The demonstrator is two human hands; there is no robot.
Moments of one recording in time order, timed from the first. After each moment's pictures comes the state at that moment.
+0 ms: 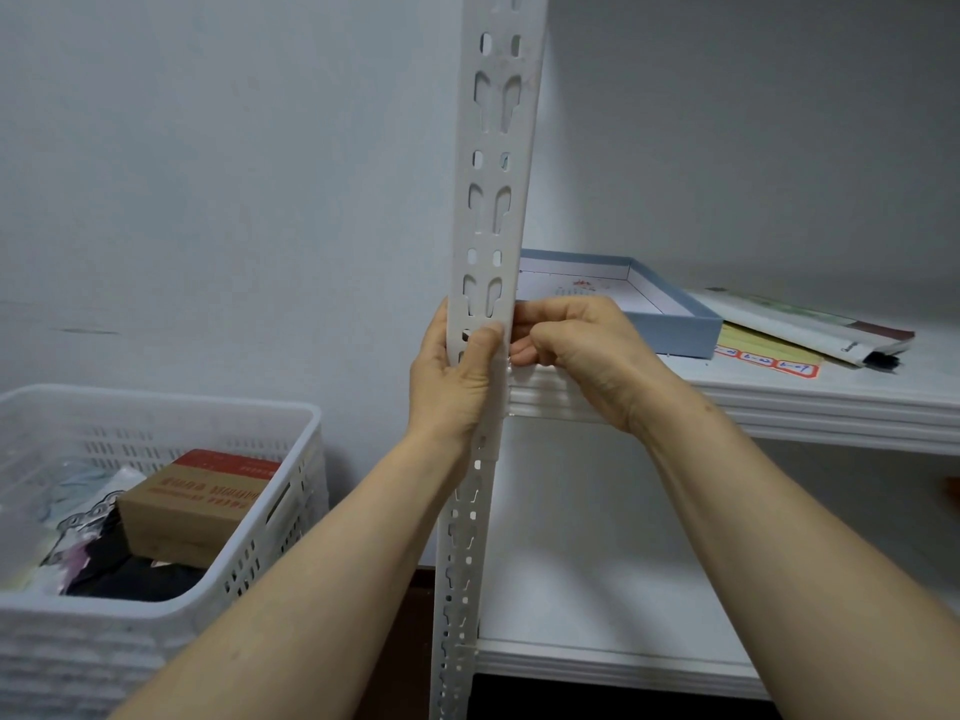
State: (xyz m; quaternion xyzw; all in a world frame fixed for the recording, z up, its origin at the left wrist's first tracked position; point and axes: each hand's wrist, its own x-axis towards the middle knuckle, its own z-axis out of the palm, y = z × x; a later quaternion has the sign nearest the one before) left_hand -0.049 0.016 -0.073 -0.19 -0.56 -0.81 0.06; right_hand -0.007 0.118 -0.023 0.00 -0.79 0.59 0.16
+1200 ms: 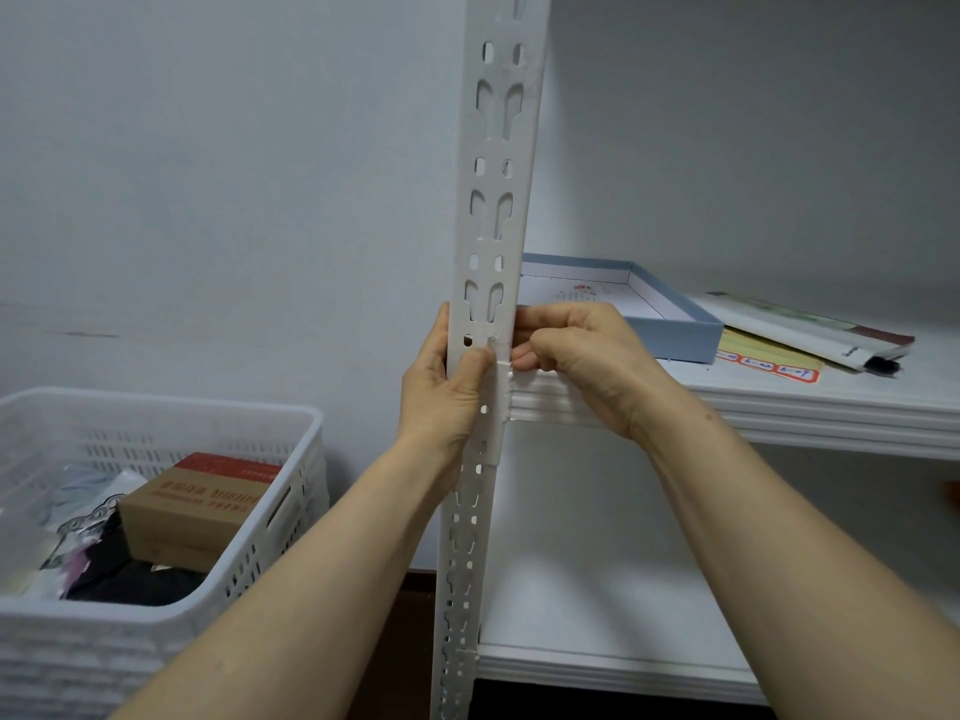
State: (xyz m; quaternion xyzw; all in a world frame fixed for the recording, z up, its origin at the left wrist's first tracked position) left_hand -0.058 0.009 -0.083 -0.22 -0.57 -0.79 0.04; right_hand -0.005 0.117 -0.023 0.01 -0.79 0.59 0.16
